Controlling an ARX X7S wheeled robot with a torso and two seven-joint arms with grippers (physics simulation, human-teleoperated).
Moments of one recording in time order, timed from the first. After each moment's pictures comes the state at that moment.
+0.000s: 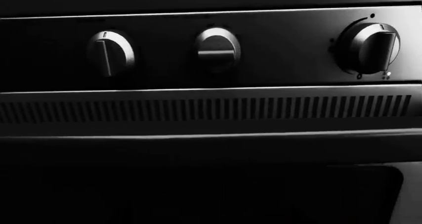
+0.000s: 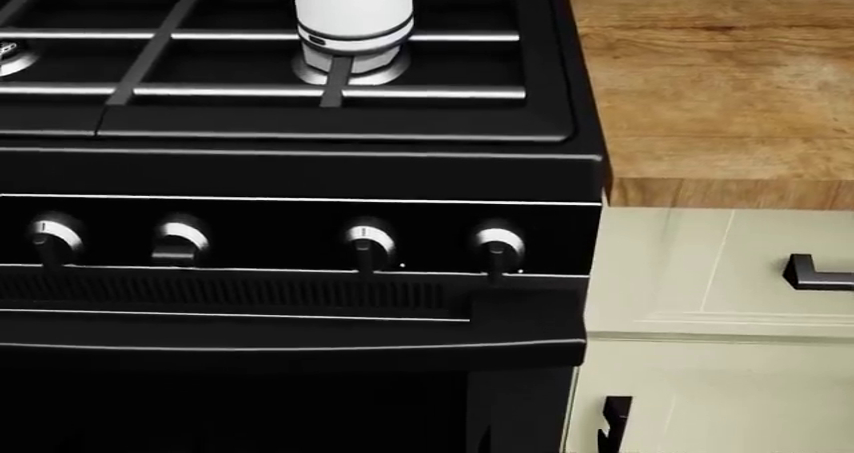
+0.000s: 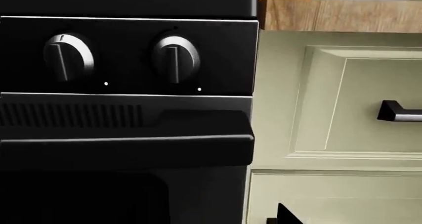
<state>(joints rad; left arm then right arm) -0.01 -0.12 0.12 0.00 -0.10 -0.02 -0.14 0.03 0.12 -0.19 -0.05 0.11 0.10 0.19</state>
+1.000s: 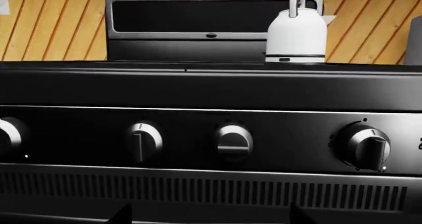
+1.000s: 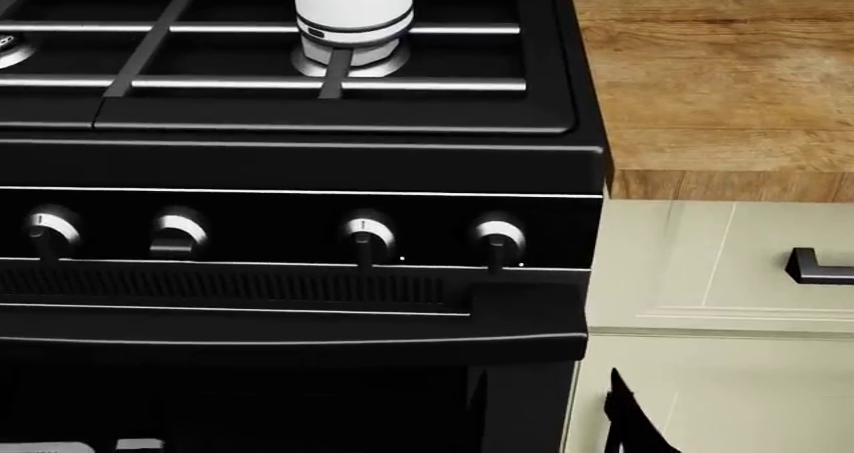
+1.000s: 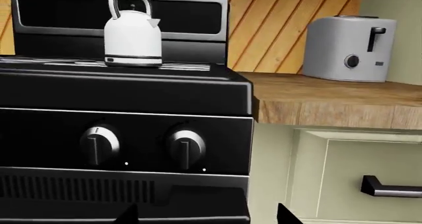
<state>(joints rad) 0.00 -0.18 0.11 0.31 -0.17 -0.14 -0.21 0.01 0.18 -0.23 -0.43 0.11 0.26 0.28</state>
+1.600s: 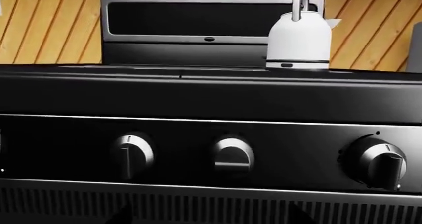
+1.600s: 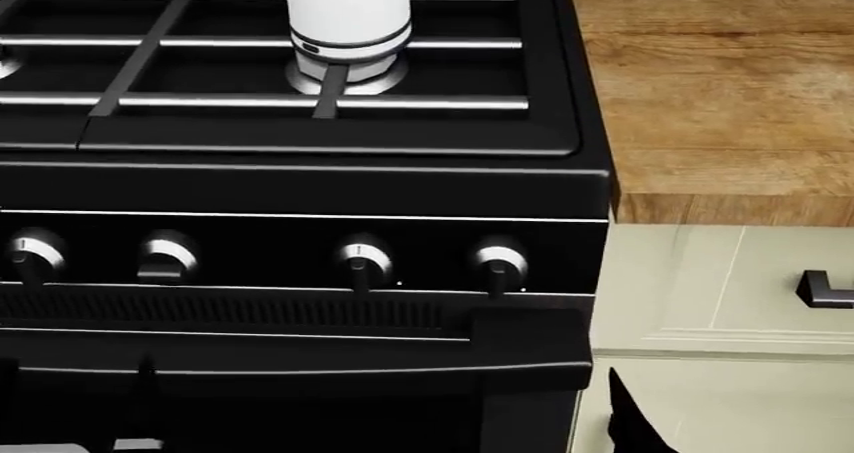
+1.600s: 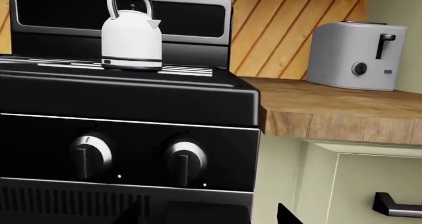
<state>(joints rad) 0.00 -0.20 0.12 0.31 -0.19 -0.12 -0.23 0.00 0.21 -0.26 -0.44 0.11 0.25 0.30</state>
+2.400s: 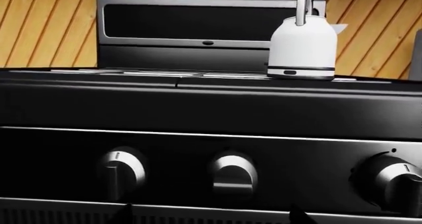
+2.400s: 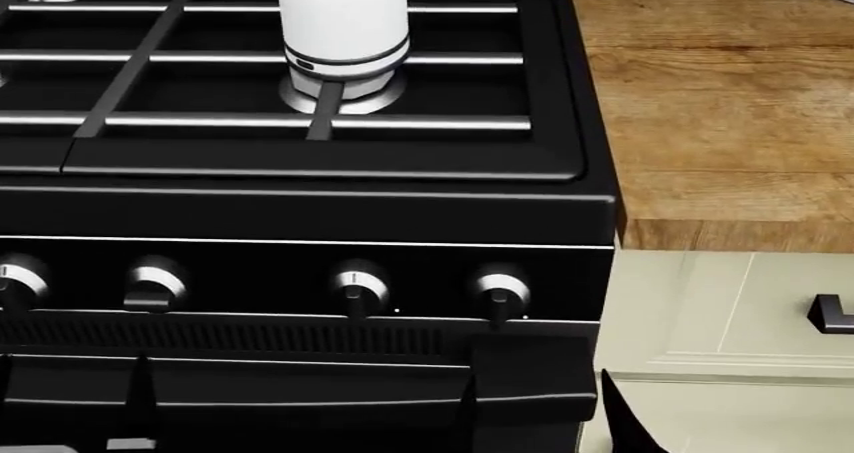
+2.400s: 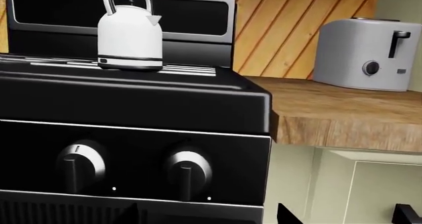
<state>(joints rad) 0.00 -0.23 0.14 0.33 -0.22 -0.11 -0.25 0.01 0.22 -0.29 -0.44 0.12 0.26 0.33</state>
